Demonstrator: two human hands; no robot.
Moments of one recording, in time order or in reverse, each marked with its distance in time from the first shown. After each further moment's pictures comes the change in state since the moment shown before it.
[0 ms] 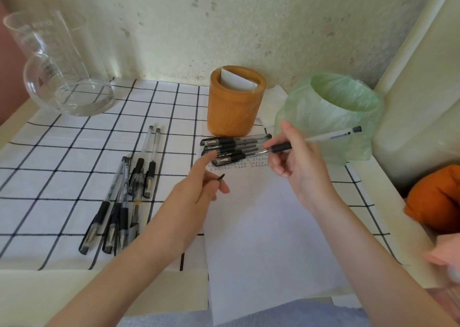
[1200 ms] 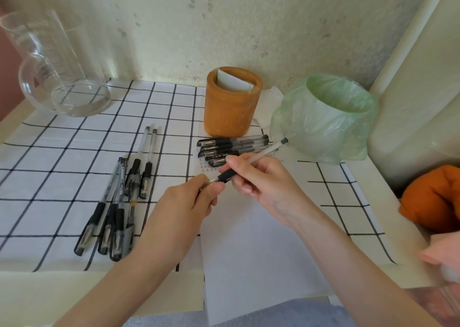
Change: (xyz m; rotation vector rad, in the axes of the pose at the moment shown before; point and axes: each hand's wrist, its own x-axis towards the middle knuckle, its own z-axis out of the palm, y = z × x) left_hand -0.005 -0.007 0.004 0.057 0.103 -0.074; right_hand -0.024 0.009 0.019 -0.106 -0.441 0.102
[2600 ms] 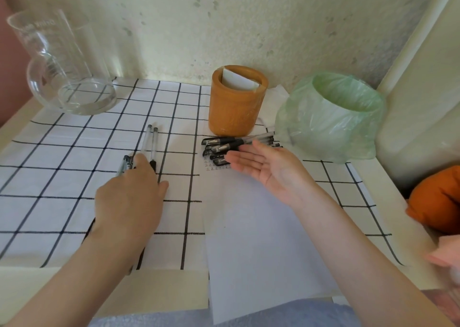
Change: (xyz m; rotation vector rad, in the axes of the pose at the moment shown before) left_hand 0.017 -0.025 -0.042 1.086 0.237 -0.185; right_hand 0.026 -0.002 -0.009 0.486 0.255 0.221
